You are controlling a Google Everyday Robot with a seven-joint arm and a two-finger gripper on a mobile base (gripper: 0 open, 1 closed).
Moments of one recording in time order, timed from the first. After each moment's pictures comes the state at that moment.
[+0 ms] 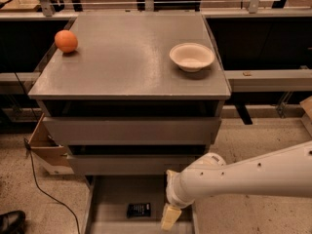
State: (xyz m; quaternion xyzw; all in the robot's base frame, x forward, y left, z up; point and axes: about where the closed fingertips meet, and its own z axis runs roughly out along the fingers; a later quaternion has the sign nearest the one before) arm 0.428 -0.040 0.492 -0.64 0.74 0.08 0.17
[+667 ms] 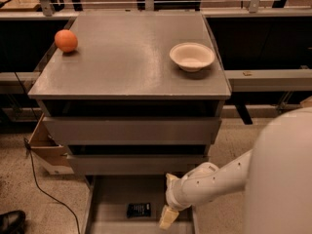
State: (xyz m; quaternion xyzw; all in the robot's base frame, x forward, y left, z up) arm 0.444 -0.037 0.427 -0.63 0.75 0.09 0.20
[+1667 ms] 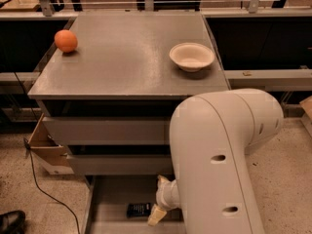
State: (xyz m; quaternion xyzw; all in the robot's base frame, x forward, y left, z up) arm 0.477 0.002 0.351 -0.60 0.75 0.11 0.24
